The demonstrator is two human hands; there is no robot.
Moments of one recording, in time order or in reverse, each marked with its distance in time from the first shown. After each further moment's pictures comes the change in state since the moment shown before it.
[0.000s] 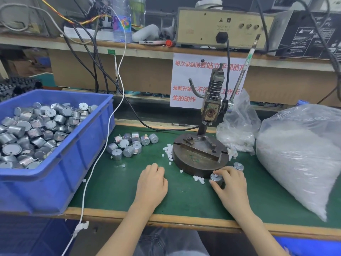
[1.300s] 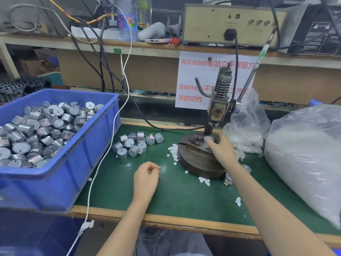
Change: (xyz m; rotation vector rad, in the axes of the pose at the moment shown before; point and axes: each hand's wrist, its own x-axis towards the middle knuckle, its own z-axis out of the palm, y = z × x) left_hand 0.008 -0.015 -0.007 -0.823 0.144 -0.512; right_hand 0.116 -0.031 0.017 0.465 -0.153 0.294
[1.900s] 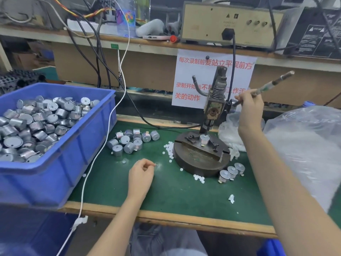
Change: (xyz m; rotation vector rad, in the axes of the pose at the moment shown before) left_hand -0.004 0.005 -0.003 -0.014 -0.007 0.000; right_hand 0.018 -0.086 -0.077 0.691 0.335 -0.120
